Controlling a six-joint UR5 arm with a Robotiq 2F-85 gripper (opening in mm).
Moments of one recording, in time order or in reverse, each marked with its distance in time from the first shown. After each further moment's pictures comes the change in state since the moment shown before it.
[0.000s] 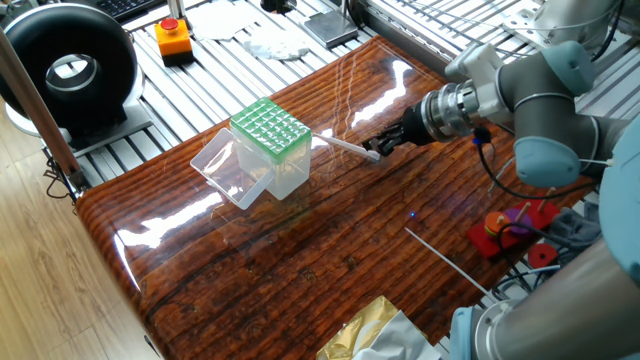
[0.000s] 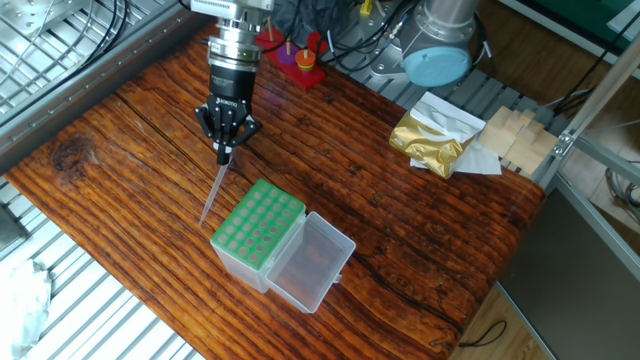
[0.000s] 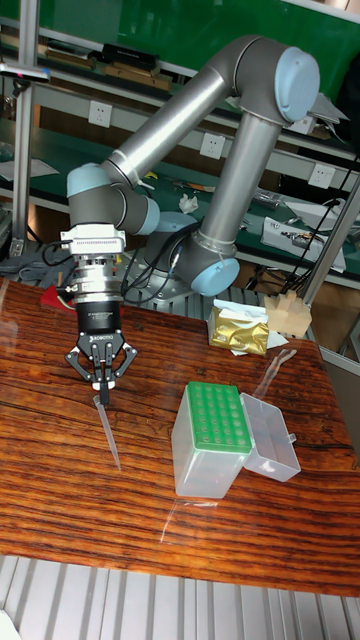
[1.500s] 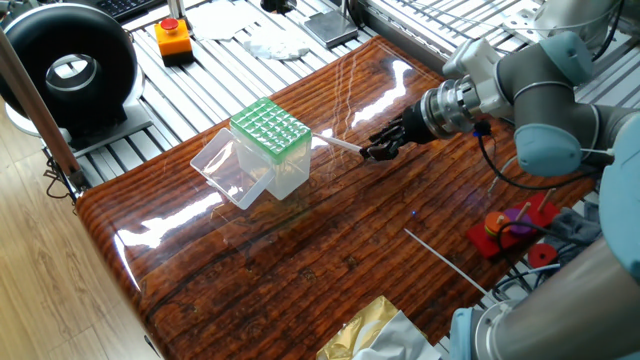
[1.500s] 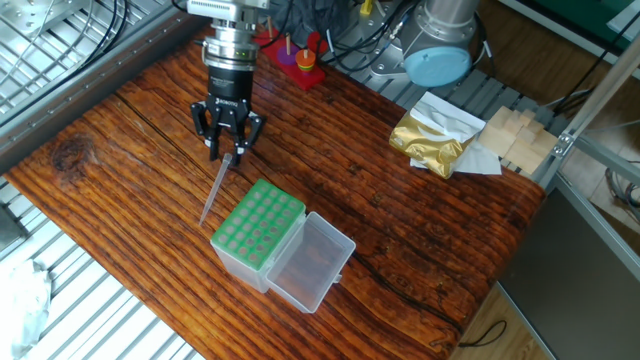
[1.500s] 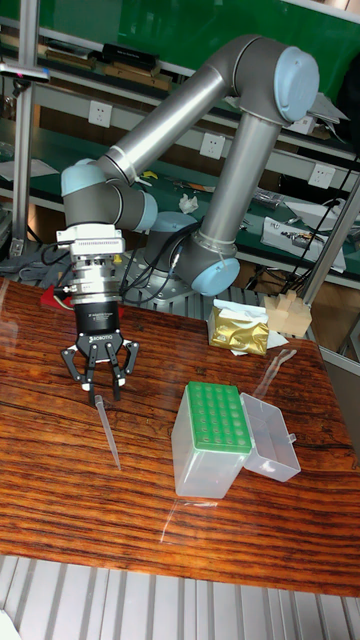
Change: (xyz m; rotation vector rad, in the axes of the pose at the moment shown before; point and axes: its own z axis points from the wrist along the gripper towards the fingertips) arm -0.002 0.001 -0.001 -0.032 0.019 -0.098
